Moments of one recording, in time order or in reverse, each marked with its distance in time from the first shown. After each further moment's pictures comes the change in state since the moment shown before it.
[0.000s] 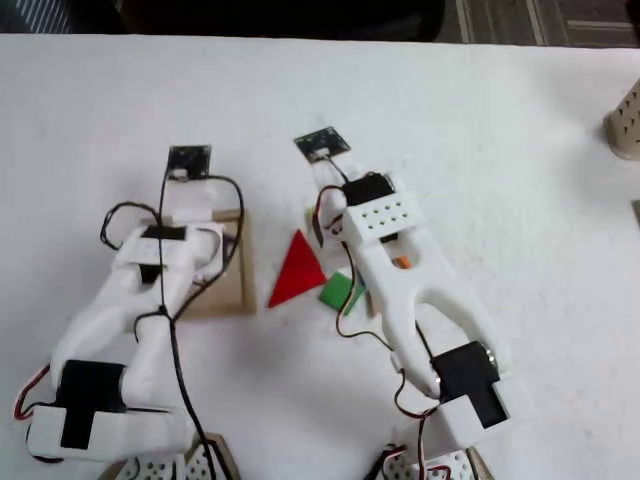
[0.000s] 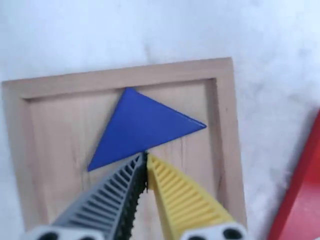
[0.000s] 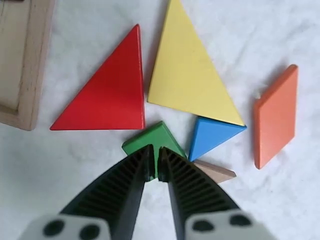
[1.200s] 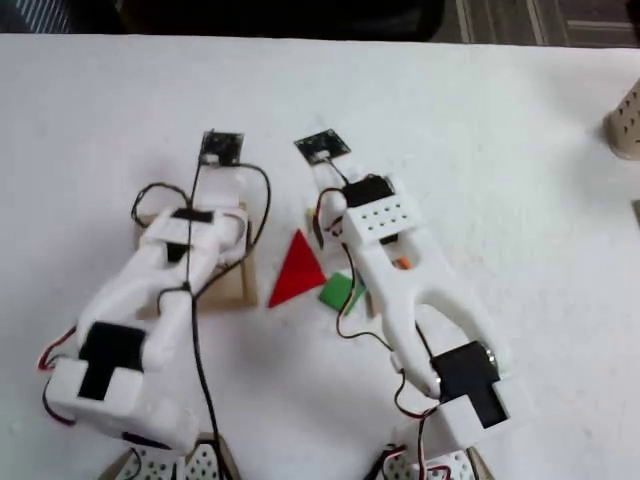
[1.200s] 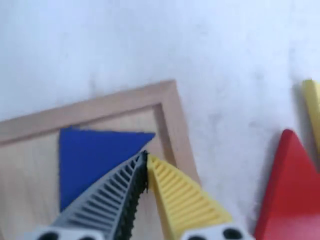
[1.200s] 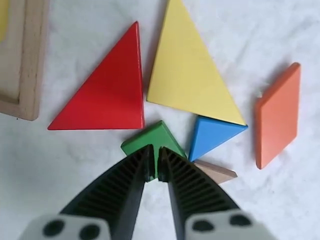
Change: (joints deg) left arm 4.8 12.0 -11.7 -1.1 -0.2; right arm 0.0 0.0 1.1 -0.9 0.0
